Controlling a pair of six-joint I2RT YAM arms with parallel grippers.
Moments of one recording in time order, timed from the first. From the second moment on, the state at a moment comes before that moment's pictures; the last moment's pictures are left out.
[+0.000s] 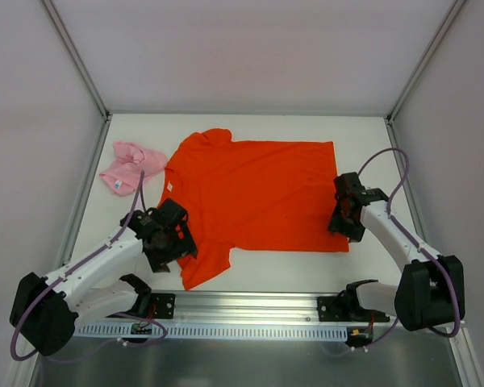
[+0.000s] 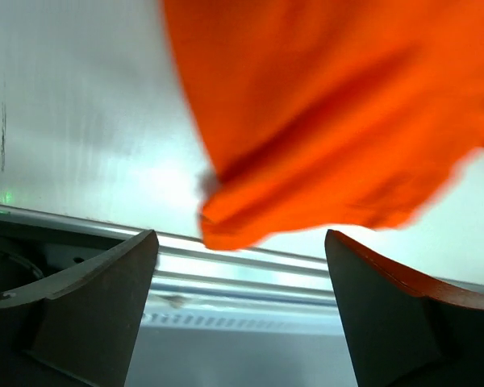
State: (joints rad) left arm -0.60 1.01 0.57 -0.99 0.01 -1.06; right arm 0.22 1.24 0.79 -0.92 0.26 0.60
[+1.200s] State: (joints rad) left arm -0.20 2.36 2.24 -0.57 0.09 -0.23; right arm 0.37 1.23 0.97 -0.89 0.23 0.50
